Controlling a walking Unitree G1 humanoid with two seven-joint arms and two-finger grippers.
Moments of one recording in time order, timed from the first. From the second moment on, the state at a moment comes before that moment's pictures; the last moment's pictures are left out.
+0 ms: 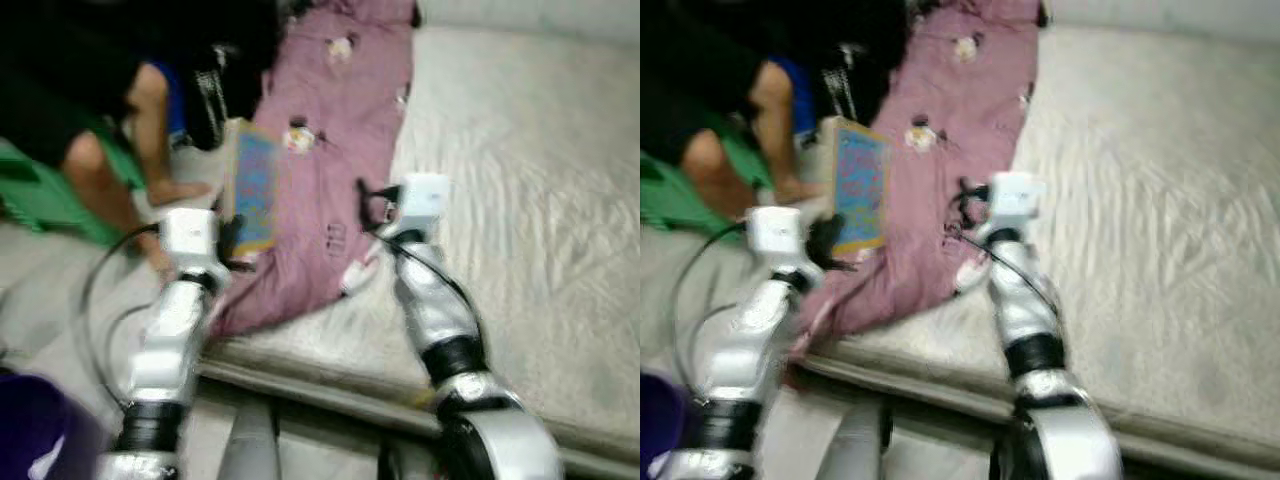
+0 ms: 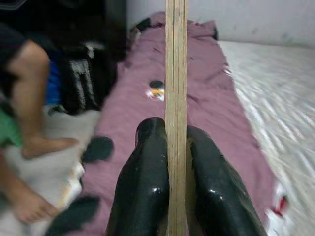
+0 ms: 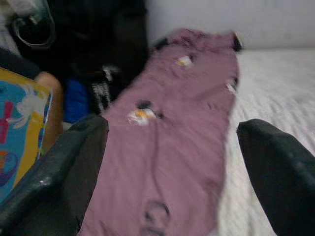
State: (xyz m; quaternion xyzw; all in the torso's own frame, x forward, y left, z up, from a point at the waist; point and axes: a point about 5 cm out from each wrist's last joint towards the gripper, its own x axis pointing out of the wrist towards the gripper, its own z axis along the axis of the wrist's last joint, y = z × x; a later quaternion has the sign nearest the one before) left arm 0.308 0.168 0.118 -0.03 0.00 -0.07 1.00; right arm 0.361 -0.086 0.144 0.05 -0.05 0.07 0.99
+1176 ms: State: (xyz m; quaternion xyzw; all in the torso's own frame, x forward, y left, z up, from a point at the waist) left arm 0.310 0.144 0.115 -0.02 0.01 -0.11 0.99; right arm 0.360 -0.131 0.131 0.00 -0.05 -0.01 1.00
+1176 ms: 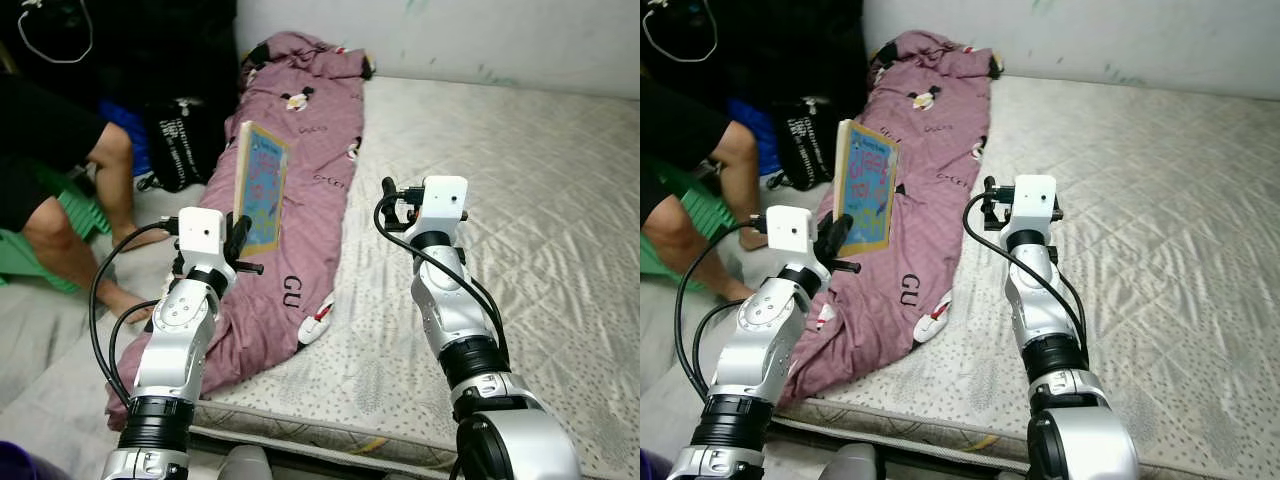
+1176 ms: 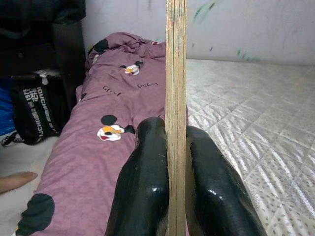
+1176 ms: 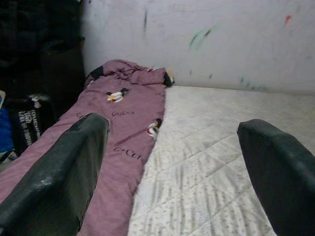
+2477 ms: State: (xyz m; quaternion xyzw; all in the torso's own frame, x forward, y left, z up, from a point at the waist) left arm 0.315 0.133 0.117 0.00 0.01 -0.11 0.99; right arm 0.363 -0.125 0.131 0.02 -0.04 -0.01 1.00
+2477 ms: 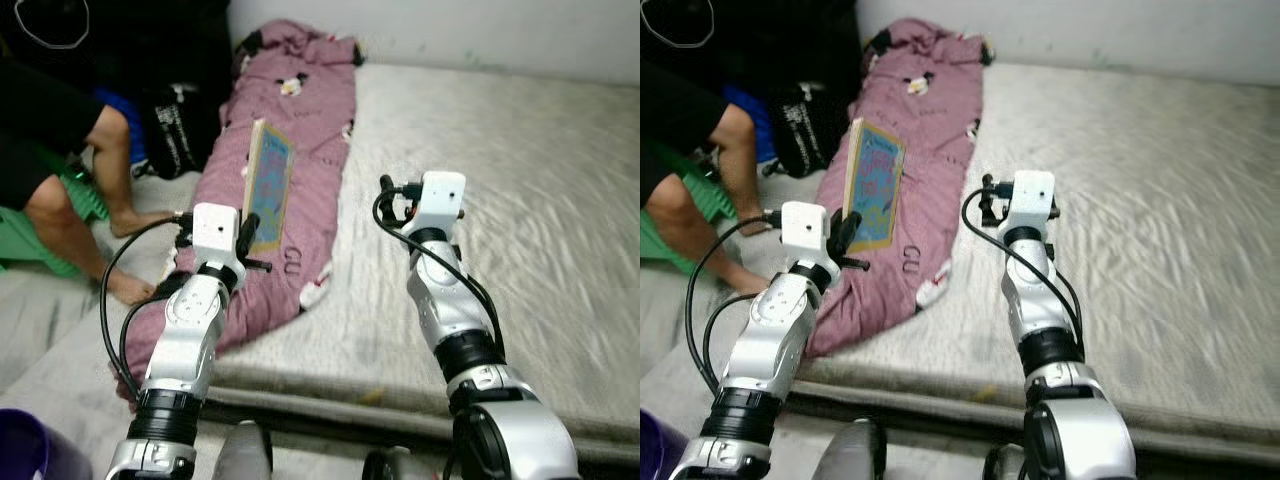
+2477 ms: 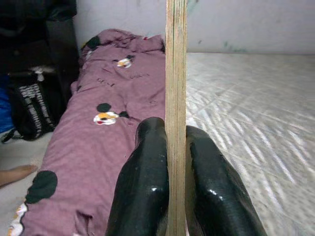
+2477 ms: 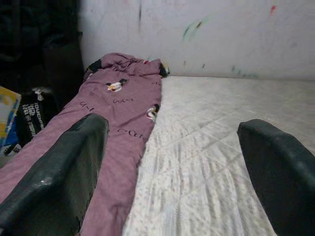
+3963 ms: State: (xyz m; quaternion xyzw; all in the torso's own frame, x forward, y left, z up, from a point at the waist) left arm 0.277 0.166 0.095 -0.06 0.00 0.02 1.00; right arm 0.337 -0.141 0.103 0.01 -0.01 -0.01 1.00
